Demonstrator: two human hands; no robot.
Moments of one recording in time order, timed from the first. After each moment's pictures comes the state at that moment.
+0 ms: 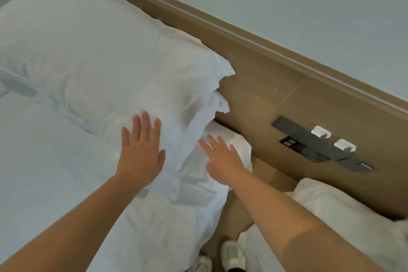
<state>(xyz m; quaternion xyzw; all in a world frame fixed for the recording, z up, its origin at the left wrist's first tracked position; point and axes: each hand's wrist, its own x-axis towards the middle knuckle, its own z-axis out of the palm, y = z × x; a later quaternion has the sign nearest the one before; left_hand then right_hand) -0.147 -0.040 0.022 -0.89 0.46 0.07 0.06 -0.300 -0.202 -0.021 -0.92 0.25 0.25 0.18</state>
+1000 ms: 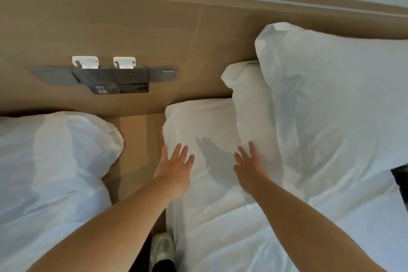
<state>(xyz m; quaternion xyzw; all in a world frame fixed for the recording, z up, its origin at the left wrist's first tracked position) -0.627 -0.254 -0.102 -0.46 0.81 0.24 0.27 -0.851 -0.266 -0.086 -0.72 0.38 0.58 0.03</state>
